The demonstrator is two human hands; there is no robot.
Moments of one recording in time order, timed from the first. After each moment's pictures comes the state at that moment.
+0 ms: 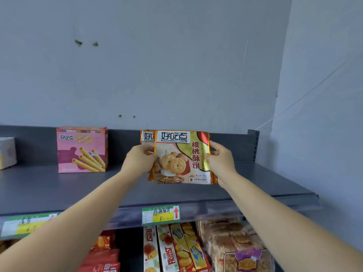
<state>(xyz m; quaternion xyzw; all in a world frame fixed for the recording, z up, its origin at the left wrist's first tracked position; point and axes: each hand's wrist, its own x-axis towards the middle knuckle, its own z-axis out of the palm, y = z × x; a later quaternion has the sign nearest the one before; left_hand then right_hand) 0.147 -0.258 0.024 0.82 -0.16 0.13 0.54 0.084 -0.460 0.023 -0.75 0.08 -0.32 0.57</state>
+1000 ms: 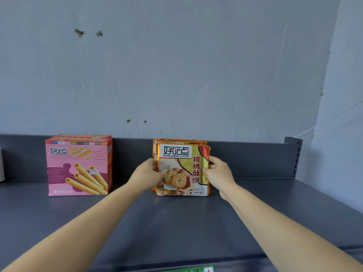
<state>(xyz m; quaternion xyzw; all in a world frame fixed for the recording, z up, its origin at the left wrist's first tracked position) 0.295 -0.258 0.001 0.87 -0.13 0.06 0.47 0.250 -0.458 0.000 -0.82 0.10 -0.23 0.52</state>
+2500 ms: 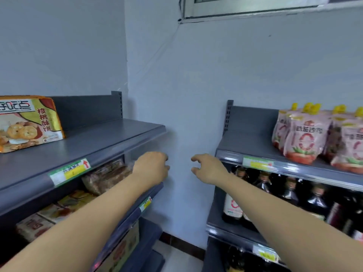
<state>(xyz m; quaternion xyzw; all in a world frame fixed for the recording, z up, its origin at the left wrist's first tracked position) -0.049 -0.324 -0.059 0.74 -0.65 0.09 0.15 -0.226 -0.392 -0.065 -0.84 0.50 -0.16 0.11</state>
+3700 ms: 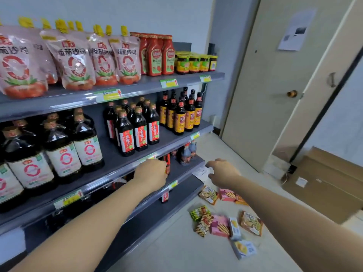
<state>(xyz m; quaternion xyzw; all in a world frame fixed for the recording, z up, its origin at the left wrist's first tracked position) -0.551 -0.232 -0.201 0.24 -0.97 -0.03 0.02 -0.710 -0.064 -0.199 -0.39 0.92 -0.03 0.08</state>
